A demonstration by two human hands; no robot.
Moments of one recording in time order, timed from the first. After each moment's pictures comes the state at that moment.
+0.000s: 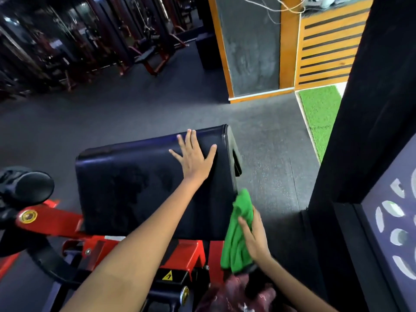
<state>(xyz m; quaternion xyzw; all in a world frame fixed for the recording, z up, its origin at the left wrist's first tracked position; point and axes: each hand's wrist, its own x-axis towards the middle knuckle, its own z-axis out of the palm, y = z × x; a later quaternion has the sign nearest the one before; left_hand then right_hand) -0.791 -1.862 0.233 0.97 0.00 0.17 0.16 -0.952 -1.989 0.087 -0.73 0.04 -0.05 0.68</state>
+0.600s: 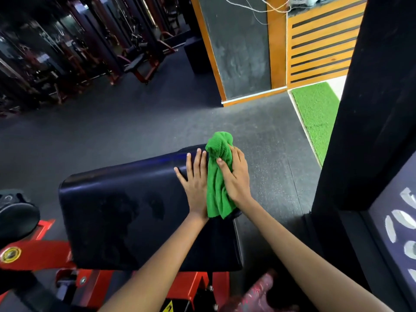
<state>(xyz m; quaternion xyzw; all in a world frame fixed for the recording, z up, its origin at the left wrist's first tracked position) -0.785 -1.875 0.195 0.95 -0.09 0.31 0.02 -0.795 -1.986 0.211 -0.72 0.00 -0.17 0.68</state>
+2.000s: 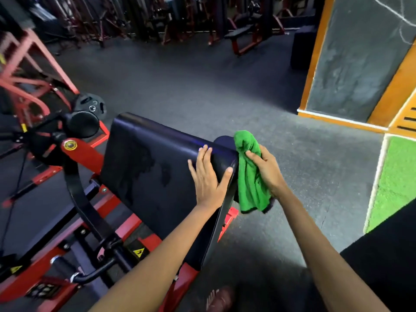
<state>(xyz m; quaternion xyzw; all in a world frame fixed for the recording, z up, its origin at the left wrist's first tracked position) -0.789 -1.924 0.209 0.88 0.14 0.38 0.25 -0.700 -2.053 0.240 -0.66 -0.21 0.11 0.71</state>
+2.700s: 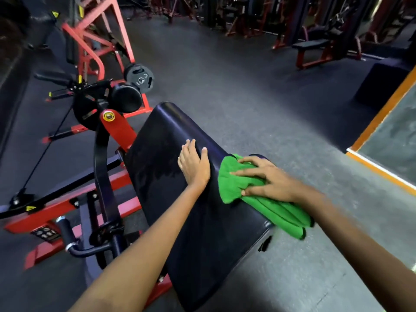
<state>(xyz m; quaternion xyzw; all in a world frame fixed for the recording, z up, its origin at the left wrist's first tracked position) -0.733 -1.777 0.231 0.74 0.47 0.37 0.31 -0.624 -1.956 0.295 -0.71 -0.64 0.18 0.24</state>
